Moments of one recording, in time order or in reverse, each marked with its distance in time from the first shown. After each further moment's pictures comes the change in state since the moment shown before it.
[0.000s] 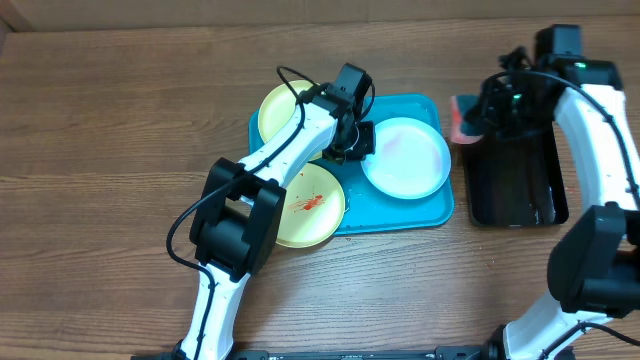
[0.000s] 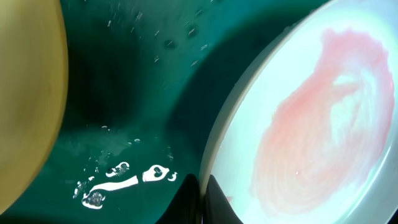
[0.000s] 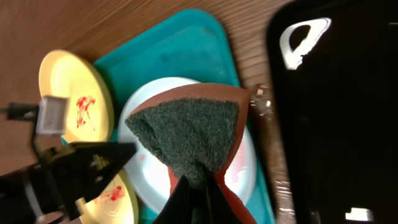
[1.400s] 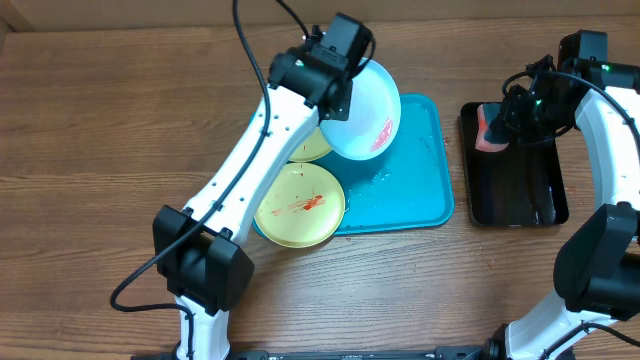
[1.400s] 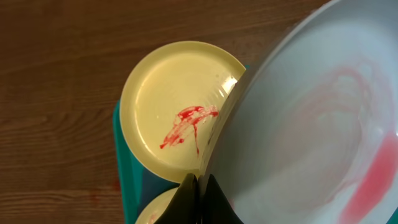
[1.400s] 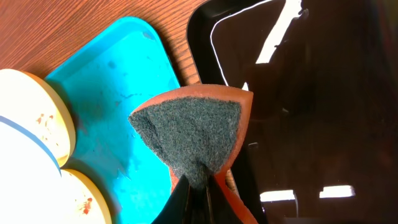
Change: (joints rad) left arm -0.019 -0.229 0.210 -0.283 -0.614 0.164; right arm -0.053 0.001 -0.001 -0.048 0.099 -0.003
